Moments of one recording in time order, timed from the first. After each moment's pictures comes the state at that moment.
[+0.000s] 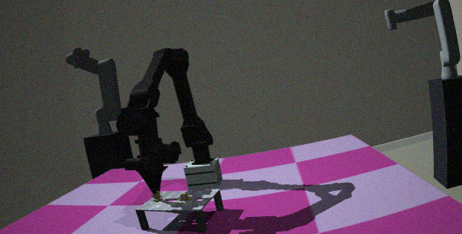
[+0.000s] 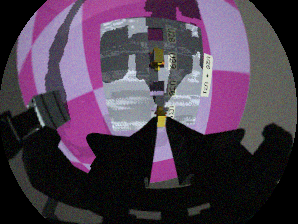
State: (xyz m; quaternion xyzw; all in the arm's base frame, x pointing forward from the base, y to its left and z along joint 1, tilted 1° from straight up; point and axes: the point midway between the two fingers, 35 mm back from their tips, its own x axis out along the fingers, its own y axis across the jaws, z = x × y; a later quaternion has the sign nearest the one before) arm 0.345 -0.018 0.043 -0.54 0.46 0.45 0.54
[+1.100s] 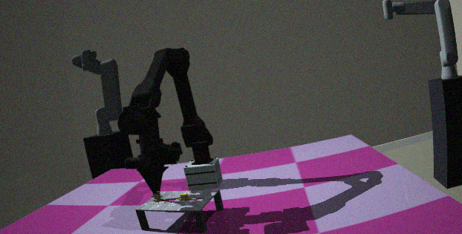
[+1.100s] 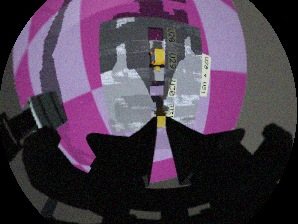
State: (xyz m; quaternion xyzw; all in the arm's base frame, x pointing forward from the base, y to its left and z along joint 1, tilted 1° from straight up) arm 0.343 -0.018 0.042 -0.55 0.45 0.44 0.55
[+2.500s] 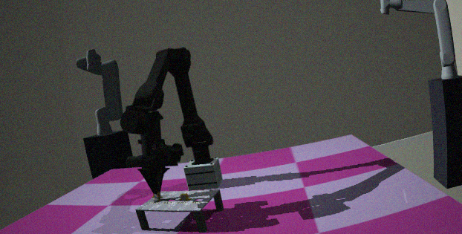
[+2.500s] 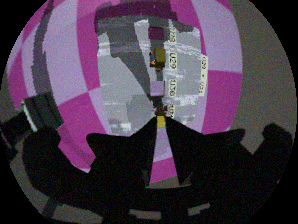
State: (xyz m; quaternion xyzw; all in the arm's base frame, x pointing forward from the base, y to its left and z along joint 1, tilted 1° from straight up) arm 0.340 -0.018 0.040 -0.56 0.44 0.42 0.56
